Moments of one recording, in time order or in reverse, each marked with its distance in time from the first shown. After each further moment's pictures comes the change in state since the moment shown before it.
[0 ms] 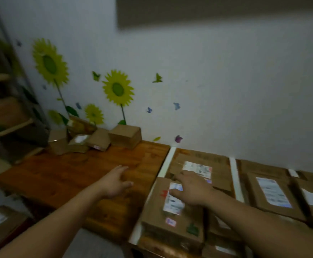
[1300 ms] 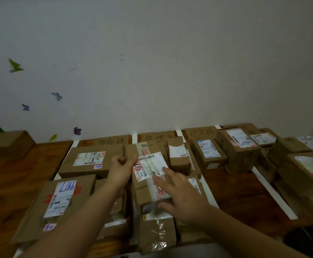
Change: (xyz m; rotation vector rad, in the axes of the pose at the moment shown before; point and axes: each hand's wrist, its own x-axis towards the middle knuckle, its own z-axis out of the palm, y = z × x) left_hand -0.006 0.313 0.254 -0.971 -0.157 -0.041; right_hand -0.270 0.206 -0.016 0.133 0.148 0.266
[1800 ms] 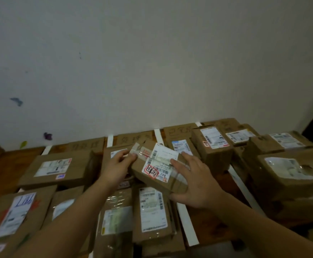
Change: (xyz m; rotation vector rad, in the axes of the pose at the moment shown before) left_hand 0.015 0.003 0.133 0.243 -0.133 0.118; right_hand -0.028 0.168 -0.066 -0.085 0.146 0.108
